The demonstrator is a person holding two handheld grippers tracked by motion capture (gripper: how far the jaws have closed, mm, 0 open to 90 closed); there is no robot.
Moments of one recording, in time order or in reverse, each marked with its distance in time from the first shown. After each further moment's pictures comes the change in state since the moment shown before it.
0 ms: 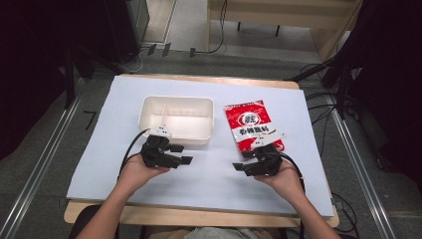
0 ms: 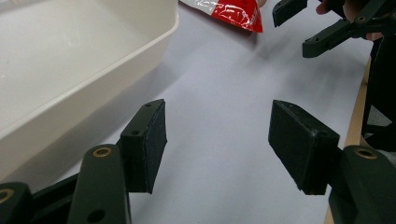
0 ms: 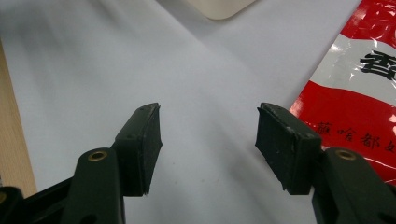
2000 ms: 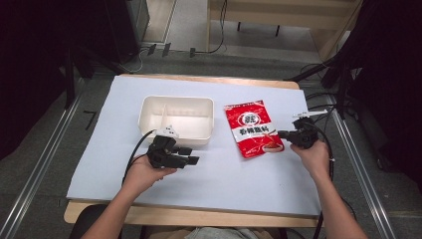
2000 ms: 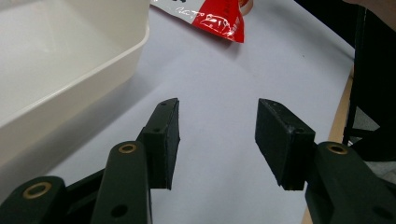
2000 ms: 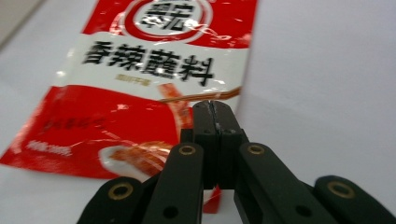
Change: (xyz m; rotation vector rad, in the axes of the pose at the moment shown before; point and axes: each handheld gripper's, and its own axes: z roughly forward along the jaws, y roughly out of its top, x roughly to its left) left arm -0.019 0.010 0.007 -0.001 -0.019 -0.020; right arm -0.133 -0.016 -0.046 0.012 -0.292 0.338
